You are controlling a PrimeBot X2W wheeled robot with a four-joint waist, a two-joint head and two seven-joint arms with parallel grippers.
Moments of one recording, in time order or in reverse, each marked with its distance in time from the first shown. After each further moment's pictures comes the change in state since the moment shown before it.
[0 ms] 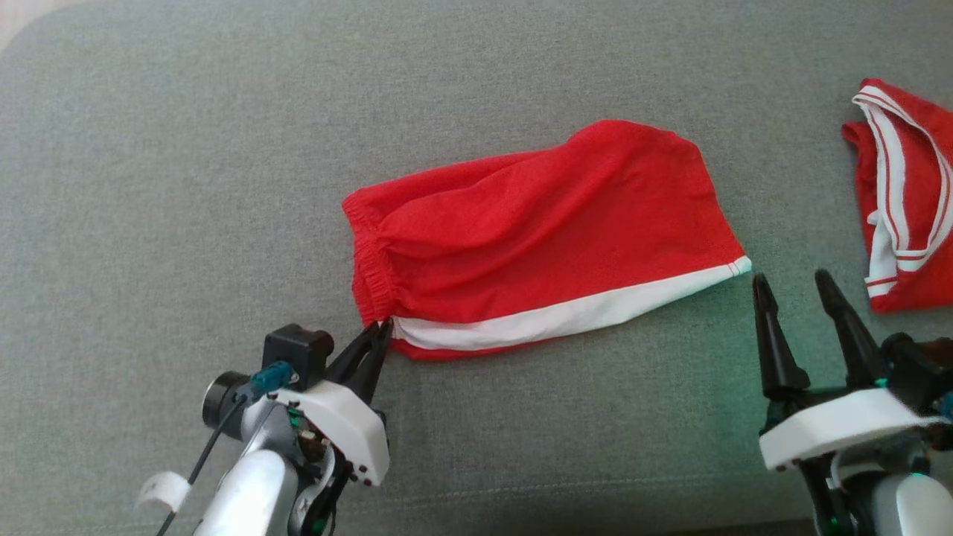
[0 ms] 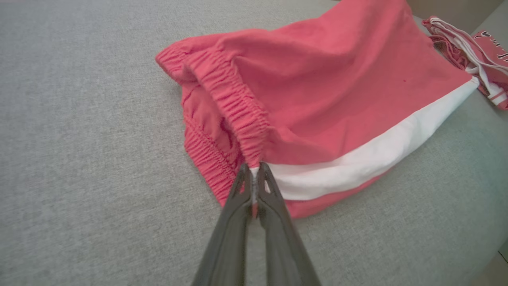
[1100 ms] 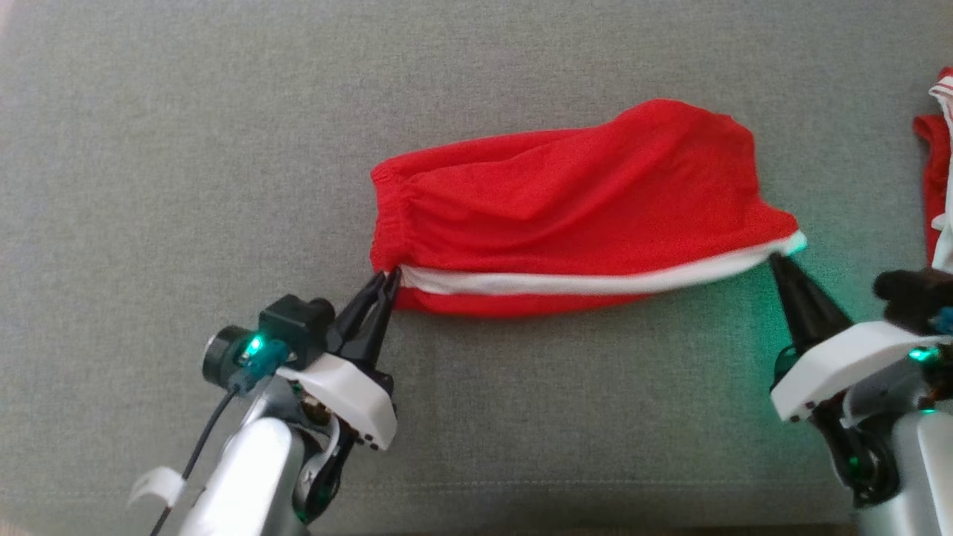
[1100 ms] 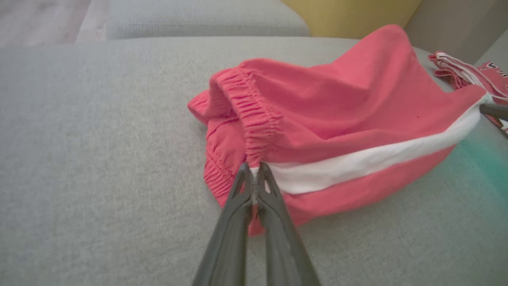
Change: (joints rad) left arm -0.071 0.008 -0.034 -0.025 0.010 0.020 -0.105; right arm -0.158 -0.117 0.030 0.185 0.162 0.000 0.219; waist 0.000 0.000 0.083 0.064
